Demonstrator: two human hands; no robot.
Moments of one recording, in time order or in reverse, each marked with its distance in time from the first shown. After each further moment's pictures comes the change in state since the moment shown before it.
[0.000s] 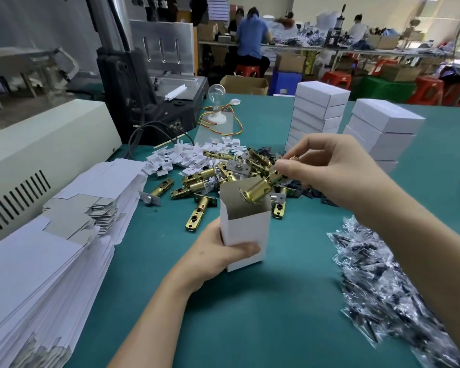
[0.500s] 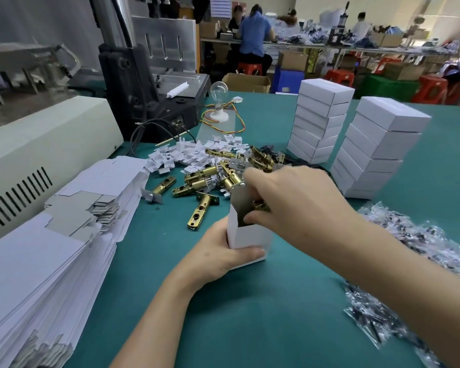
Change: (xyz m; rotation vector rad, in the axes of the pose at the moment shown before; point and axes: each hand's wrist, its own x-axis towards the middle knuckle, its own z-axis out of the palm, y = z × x) left_hand -0.002 0.003 0.002 0.034 -0.070 0.049; right_hand -0.015 -0.026 0.053 -1.100 -0.156 -0.317
